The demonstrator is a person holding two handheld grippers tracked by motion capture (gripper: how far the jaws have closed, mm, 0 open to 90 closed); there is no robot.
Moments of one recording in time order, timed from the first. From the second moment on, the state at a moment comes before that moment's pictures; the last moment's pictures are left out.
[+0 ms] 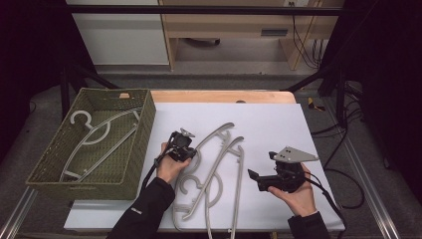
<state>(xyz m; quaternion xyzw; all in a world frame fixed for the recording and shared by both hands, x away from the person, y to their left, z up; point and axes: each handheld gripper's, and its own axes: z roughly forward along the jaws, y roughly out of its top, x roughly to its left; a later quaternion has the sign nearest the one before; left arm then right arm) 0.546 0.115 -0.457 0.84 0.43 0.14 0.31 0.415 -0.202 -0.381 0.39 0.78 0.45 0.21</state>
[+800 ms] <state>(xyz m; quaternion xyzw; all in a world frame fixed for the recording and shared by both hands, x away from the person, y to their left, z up) 0.506 0.141 -0.446 0.85 0.44 0.09 0.27 0.414 -0.205 -0.378 0.39 0.78 0.44 0.20</state>
